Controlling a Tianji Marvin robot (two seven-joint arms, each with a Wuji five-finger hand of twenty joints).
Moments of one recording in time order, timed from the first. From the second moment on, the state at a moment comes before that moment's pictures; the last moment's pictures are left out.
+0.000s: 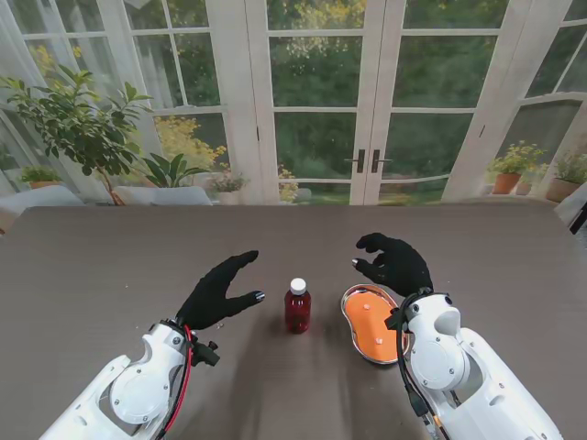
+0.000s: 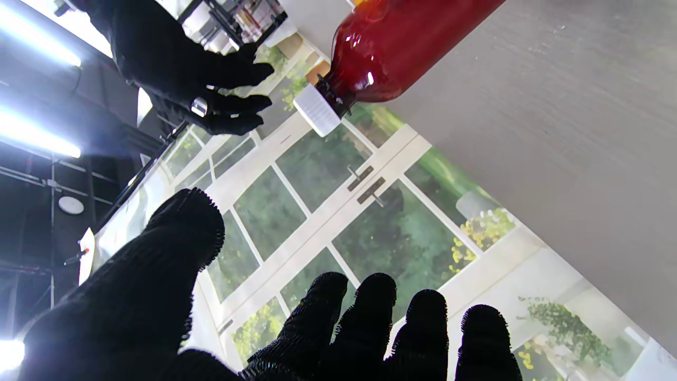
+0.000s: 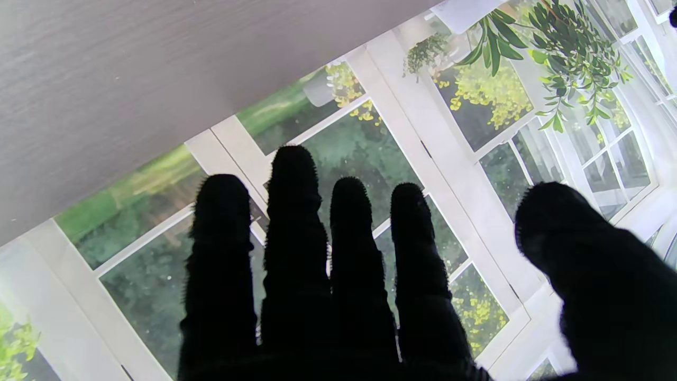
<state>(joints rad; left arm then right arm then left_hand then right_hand) 1.62 -1.16 -1.20 -1.55 0.36 -0.37 0.17 -1.52 -1.16 1.22 -1.56 -0.58 -0.02 -0.27 0.59 -0.40 0.61 -0.12 0.43 0.33 0.05 0.23 0.48 0.31 0.05 0.20 0.25 0.27 0.08 0.30 0.07 0.24 0.17 0.43 0.21 -0.52 1.10 -0.16 0.58 0.00 0.63 0.40 0.79 0.07 0.43 0.39 0.94 0.11 0.33 0.40 0.52 0.23 1.01 0.61</state>
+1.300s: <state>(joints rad) 1.35 -1.15 -0.93 -1.17 0.28 -0.44 0.06 -1.53 -1.16 1.23 -1.58 -0.56 -0.02 -0.24 0.53 -0.55 0.61 -0.12 0.19 0.33 0.03 0.32 0.28 0.24 0.03 0.22 0.11 0.15 0.06 0.28 -0.03 0.08 0.11 0.39 0.21 -0.52 1.10 -0.16 0.59 0.00 0.63 0.40 0.79 0.07 0.43 0.39 0.94 0.11 0.33 0.40 0.52 0.23 1.01 0.61</state>
